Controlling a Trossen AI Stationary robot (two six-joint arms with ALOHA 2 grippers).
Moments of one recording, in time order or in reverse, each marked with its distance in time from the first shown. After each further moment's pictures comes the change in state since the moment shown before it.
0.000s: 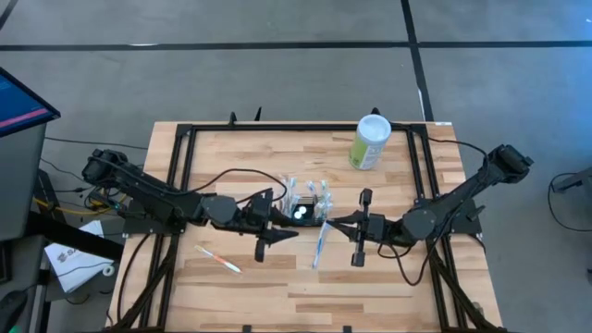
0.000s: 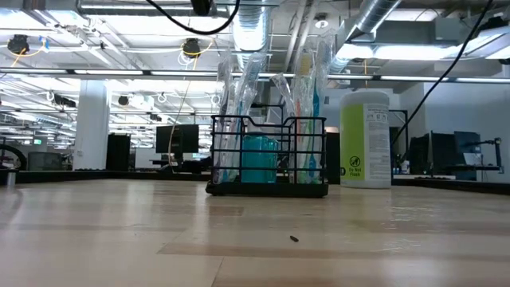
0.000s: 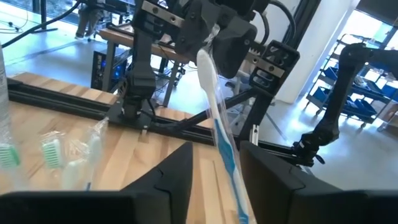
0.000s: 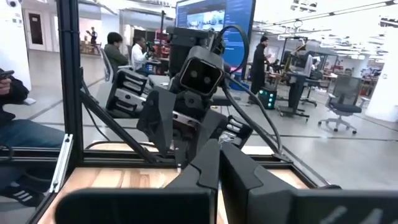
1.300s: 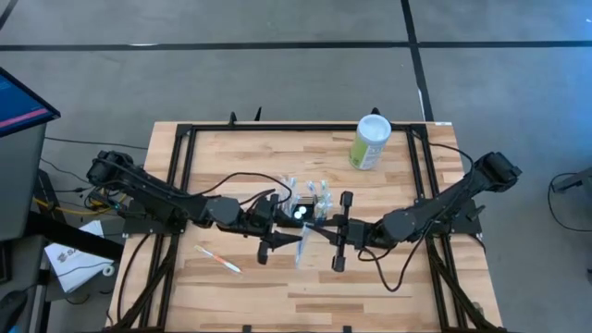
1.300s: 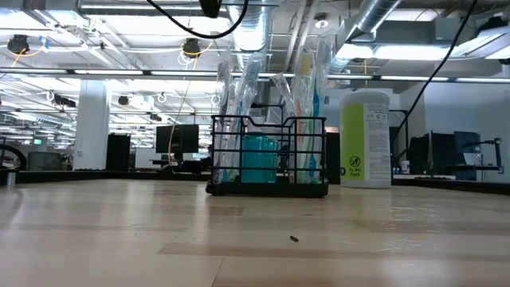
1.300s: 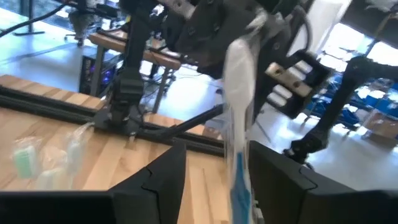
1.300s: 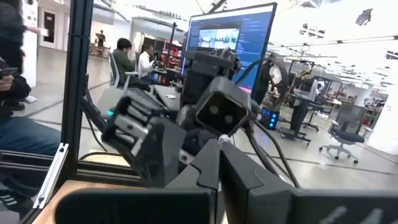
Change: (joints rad) left arm 0.008 0.058 0.000 0.109 0.039 -0.015; right arm -0.074 0.180 0.155 0.080 -0.120 -0.121
